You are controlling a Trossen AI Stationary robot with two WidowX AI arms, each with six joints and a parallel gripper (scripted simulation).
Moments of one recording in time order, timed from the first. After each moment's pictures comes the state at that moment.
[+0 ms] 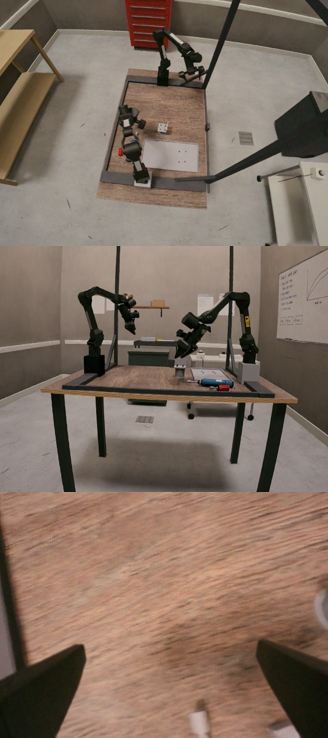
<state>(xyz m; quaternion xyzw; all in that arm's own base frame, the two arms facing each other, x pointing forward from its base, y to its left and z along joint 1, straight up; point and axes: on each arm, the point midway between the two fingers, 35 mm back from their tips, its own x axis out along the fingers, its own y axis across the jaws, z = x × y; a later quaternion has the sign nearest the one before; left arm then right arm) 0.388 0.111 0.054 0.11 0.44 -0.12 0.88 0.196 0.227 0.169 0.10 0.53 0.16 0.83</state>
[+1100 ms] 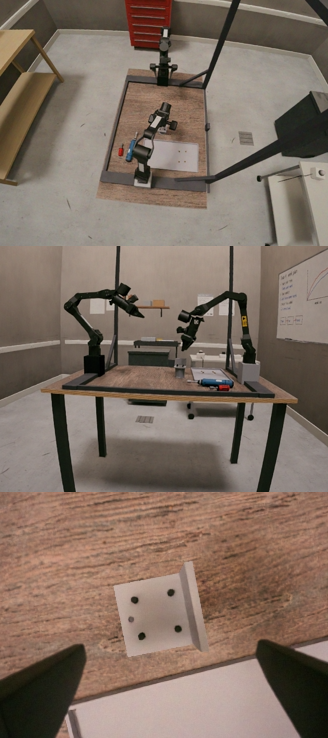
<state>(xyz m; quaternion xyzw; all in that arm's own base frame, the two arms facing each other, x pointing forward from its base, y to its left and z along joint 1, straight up) 0.365 -0.091 0.078 0.06 0.57 -0.09 0.82 0.269 0.012 0.250 -0.01 0.28 0.04 0.96</state>
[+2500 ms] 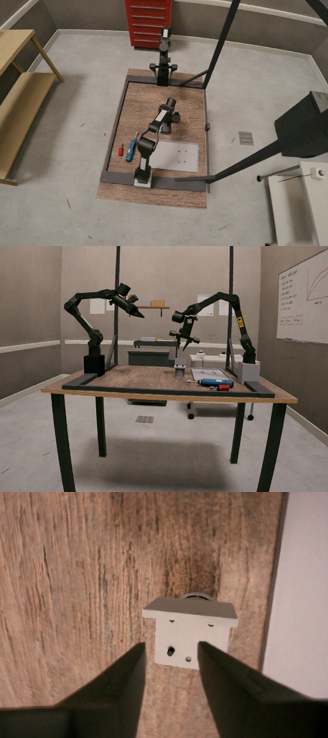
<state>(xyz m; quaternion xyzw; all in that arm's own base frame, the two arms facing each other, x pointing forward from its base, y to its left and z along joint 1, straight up) 0.388 -0.116 0.077 0.54 0.41 -0.46 0.57 0.269 0.011 0.250 -0.01 0.28 0.04 0.96</state>
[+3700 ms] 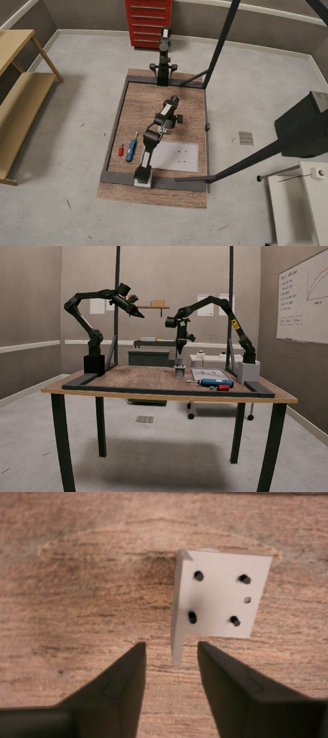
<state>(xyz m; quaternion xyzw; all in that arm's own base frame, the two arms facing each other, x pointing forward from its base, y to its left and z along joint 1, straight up) 0.398 -0.126 0.054 0.73 0.00 -0.69 0.02 0.269 0.011 0.250 -0.01 0.28 0.04 0.96</state>
